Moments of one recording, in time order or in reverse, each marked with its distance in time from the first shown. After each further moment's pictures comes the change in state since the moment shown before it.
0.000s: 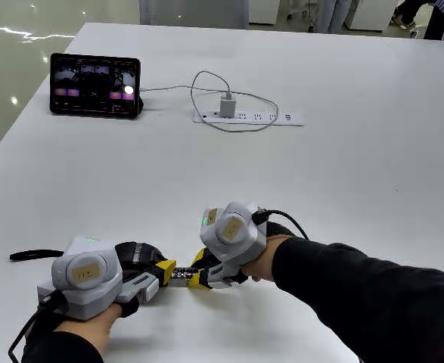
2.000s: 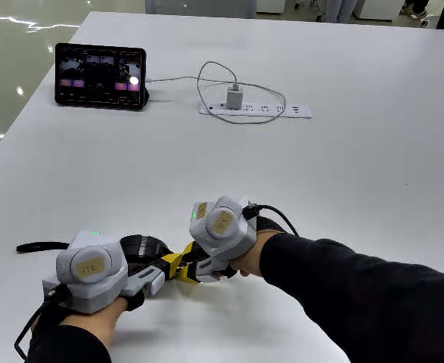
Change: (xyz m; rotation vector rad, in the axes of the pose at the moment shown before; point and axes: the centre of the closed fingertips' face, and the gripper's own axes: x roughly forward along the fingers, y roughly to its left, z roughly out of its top) left arm -0.001 0.000 0.000 -0.013 -0.003 -0.003; right arm 0.019 0.002 0.022 -0.007 -0.046 0.021
